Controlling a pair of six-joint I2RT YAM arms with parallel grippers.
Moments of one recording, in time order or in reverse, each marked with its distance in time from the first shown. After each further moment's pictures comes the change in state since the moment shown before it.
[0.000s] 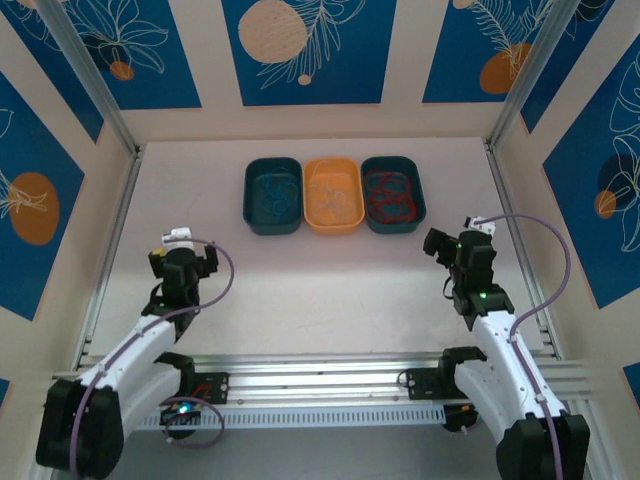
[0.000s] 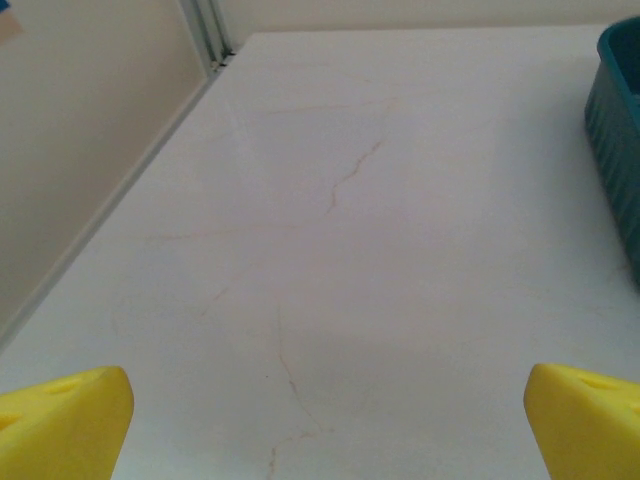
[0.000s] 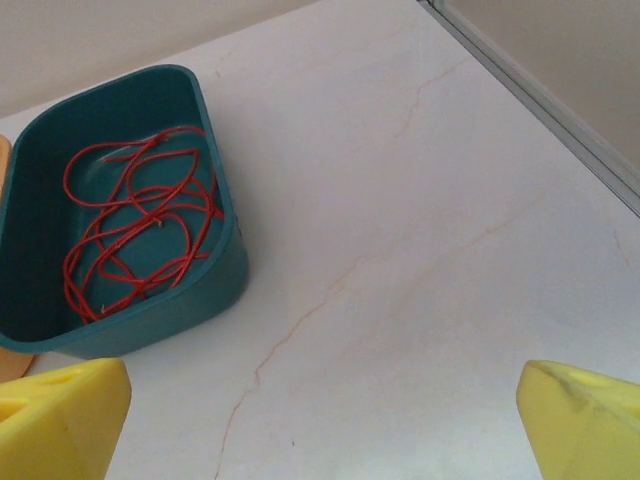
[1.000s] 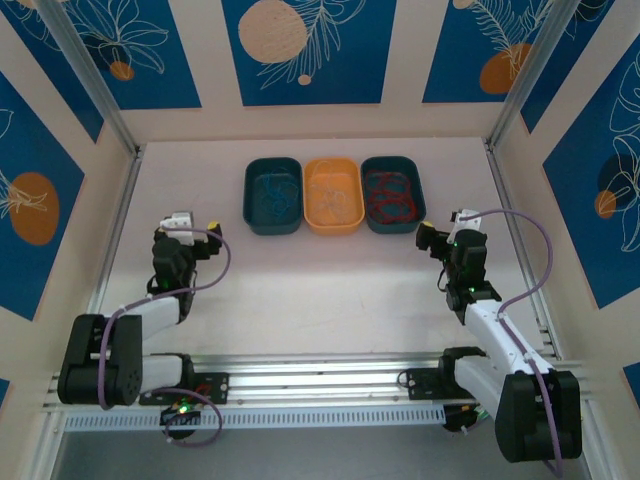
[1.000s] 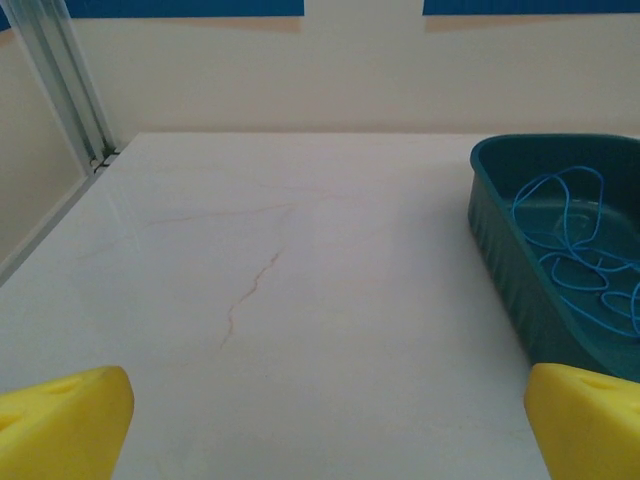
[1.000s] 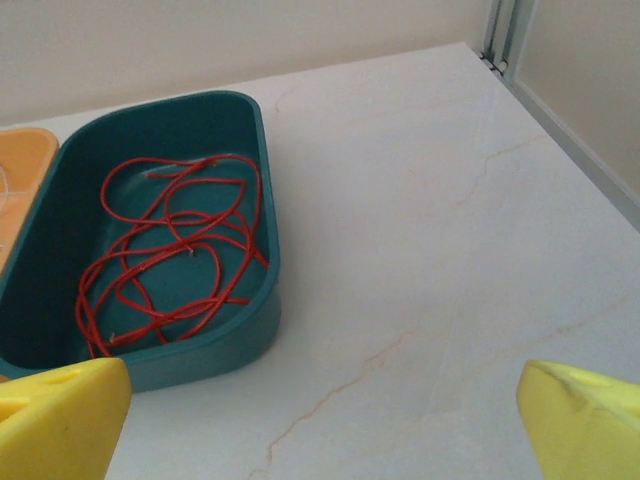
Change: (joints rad) left arm 0.180 0.341 -0.003 0.576 0.405 0.073; right arm -0.023 0.182 -0.097 0.416 -0.097 -0.167
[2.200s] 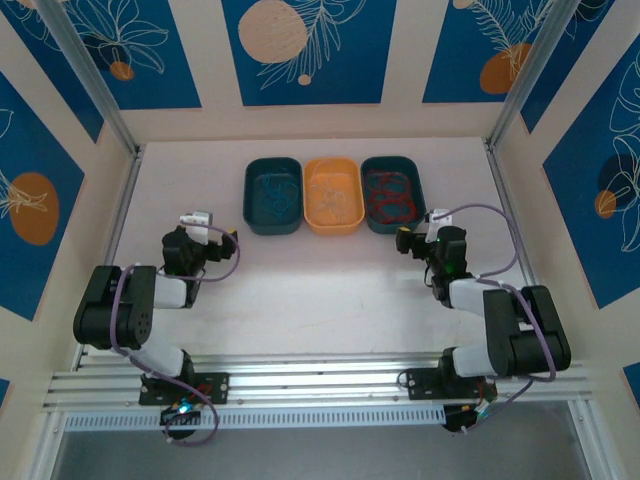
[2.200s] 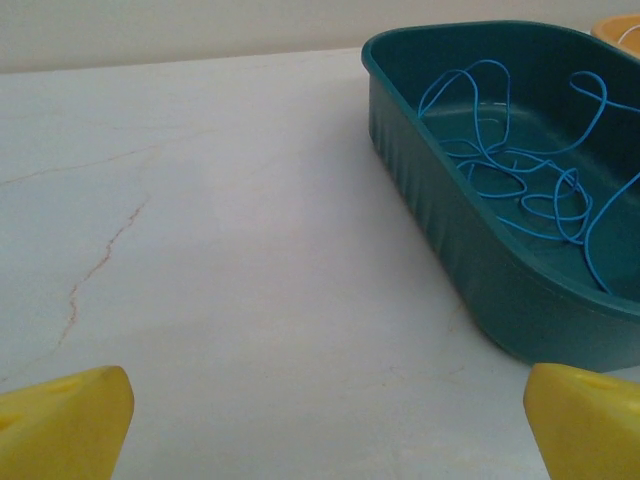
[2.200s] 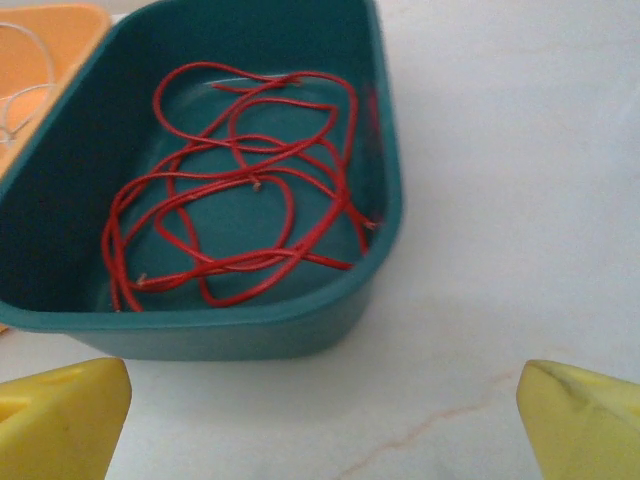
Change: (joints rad) left arm 0.006 0.315 0.075 0.119 0.228 0.063; right arm 0.040 0.459 -0.018 0.421 -0.160 -0.093
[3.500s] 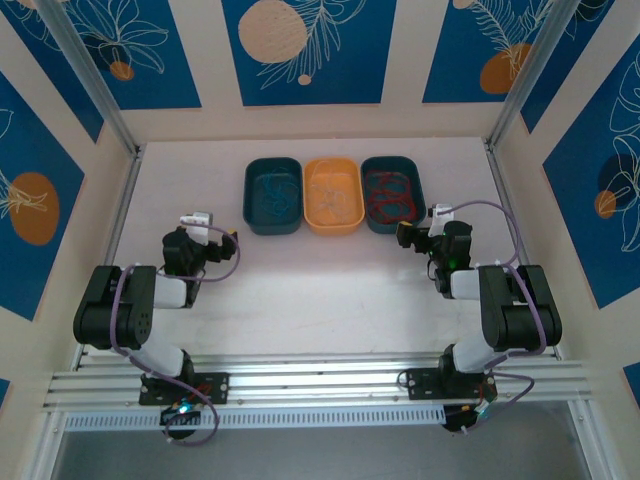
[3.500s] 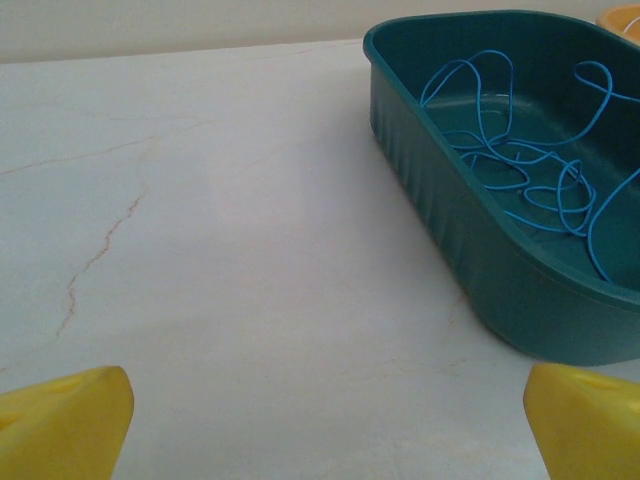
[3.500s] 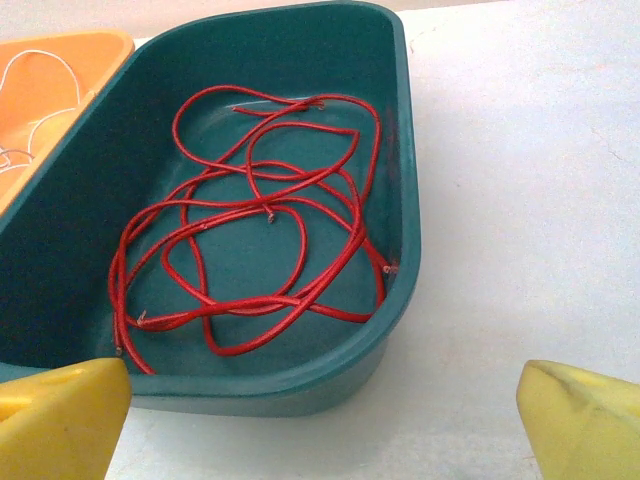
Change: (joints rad) left arm 0.000 0.000 0.000 -0.014 -0.002 0.000; right arm -0.076 0.127 0.044 0.112 -0.132 0.001
